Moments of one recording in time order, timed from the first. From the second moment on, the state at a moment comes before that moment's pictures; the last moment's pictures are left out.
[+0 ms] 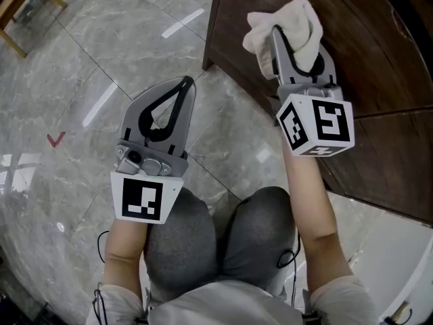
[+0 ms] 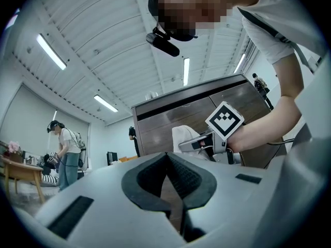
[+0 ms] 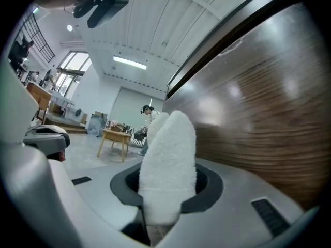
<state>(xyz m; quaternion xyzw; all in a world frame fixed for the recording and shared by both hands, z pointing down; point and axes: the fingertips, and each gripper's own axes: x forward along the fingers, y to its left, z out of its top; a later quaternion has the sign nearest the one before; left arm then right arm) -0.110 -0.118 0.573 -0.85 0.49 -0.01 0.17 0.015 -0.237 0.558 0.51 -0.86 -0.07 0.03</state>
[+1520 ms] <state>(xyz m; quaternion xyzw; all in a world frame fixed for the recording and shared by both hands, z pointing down) -0.014 -0.126 0.593 -0.89 0.43 -0.01 0.17 0.174 -0.127 0.596 0.57 -0.82 -0.06 0.07</state>
